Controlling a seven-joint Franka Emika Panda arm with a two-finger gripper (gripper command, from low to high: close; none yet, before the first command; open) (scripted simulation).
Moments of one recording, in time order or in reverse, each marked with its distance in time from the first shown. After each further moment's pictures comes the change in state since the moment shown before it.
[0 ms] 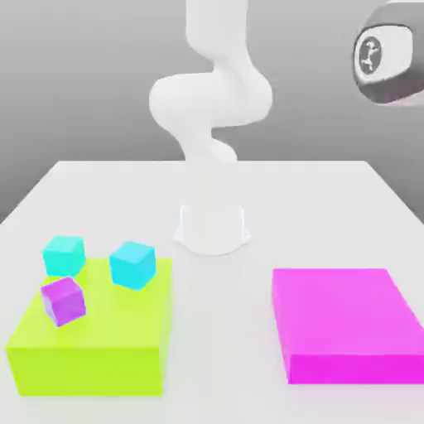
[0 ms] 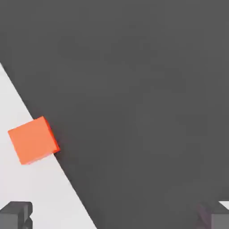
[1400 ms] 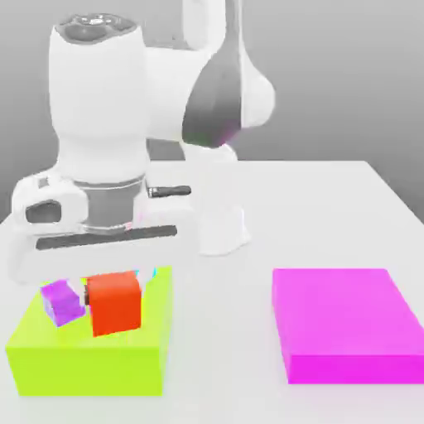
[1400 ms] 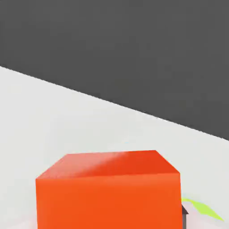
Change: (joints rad) arm -0.439 -0.388 -0.349 -0.472 -0.047 -0.082 0.295
